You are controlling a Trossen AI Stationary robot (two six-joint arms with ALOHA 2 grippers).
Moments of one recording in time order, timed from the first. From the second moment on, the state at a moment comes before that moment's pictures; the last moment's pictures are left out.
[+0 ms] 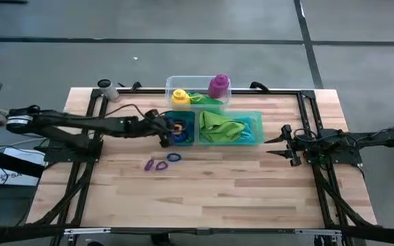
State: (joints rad) left arm 0.11 1.31 0.74 -0.13 -0.38 -0.07; right arm 0.12 0.04 0.01 0.01 0.02 -0.02
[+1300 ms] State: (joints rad) left arm -0.22 1.12 0.74 -0.56 -0.34 -0.51; right arm 0.12 0.04 0.01 0.01 0.02 -0.02
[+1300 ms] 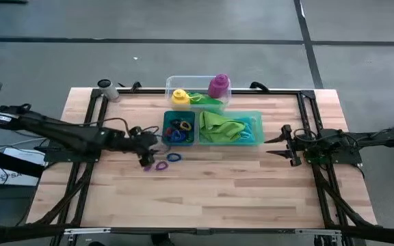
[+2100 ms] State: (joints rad) left arm -0.38 1.32 0.74 -0.56 -0.17 -0.89; right arm 0.12 0.04 0.01 0.01 0.02 -0.02
